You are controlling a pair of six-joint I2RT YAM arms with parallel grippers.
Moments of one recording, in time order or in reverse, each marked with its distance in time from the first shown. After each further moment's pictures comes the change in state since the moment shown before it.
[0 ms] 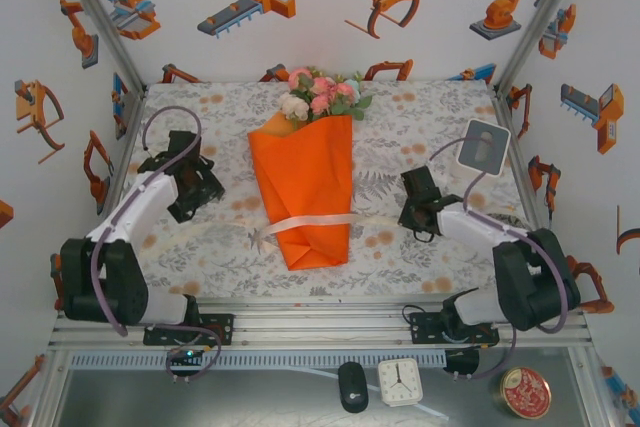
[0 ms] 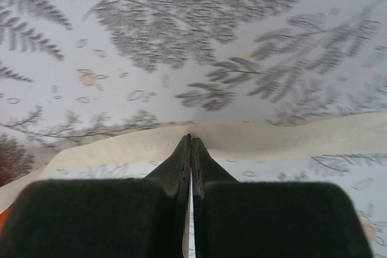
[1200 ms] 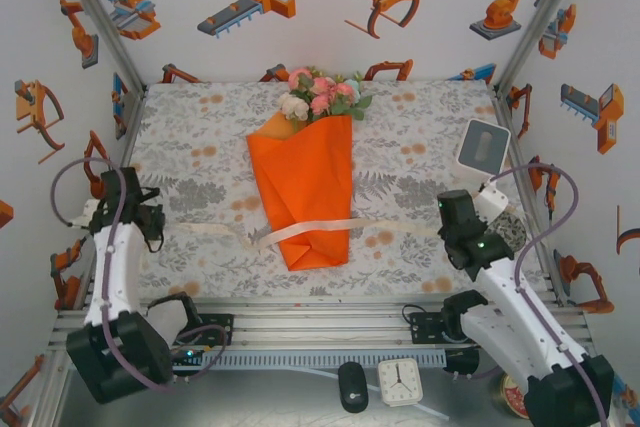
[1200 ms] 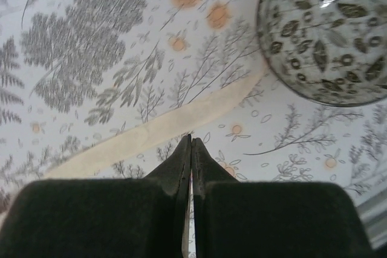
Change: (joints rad) left arm 0.441 -0.387 -0.232 0.005 0.032 -0.405; right arm -0.043 -0.609 -0.121 -0.307 0.322 0.098
